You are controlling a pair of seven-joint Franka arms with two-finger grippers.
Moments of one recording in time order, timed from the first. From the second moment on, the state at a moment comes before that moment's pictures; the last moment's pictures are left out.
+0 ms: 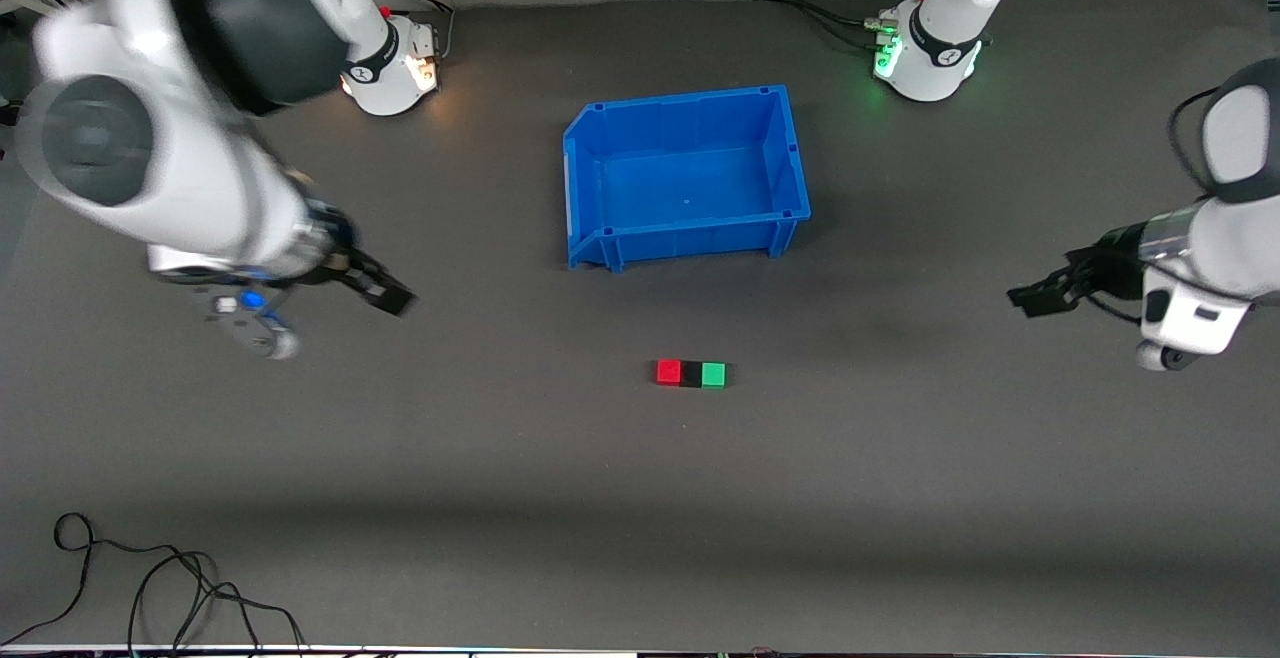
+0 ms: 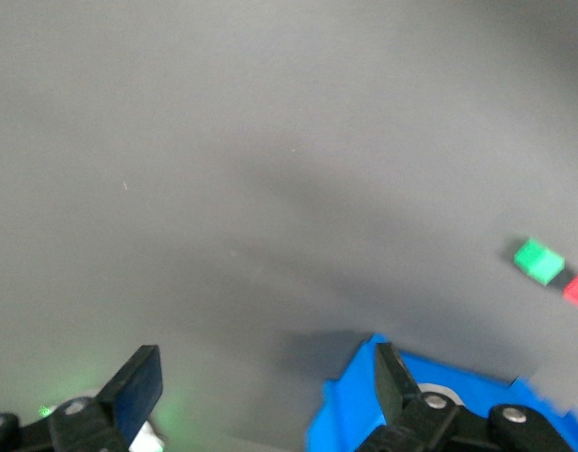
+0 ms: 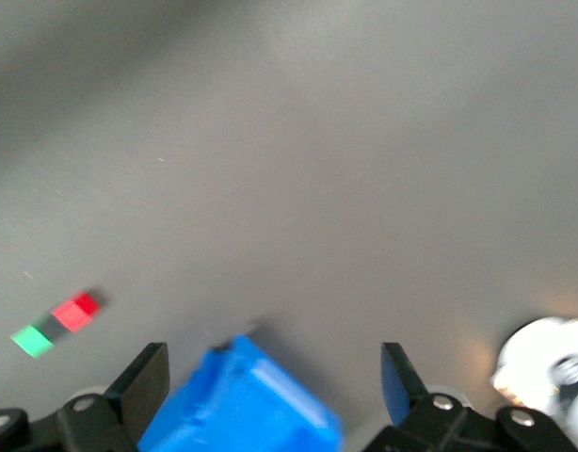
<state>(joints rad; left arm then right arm) -0.05 0.19 0.05 -1.62 -0.17 1.58 -0.39 0.29 0.40 0.03 -1.09 0.01 1.29 0.92</state>
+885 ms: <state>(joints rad) -0.04 0.03 0.03 -1.60 -0.05 1.59 0.02 0.20 0.30 -0.10 -1.22 0.01 1.34 0.19</state>
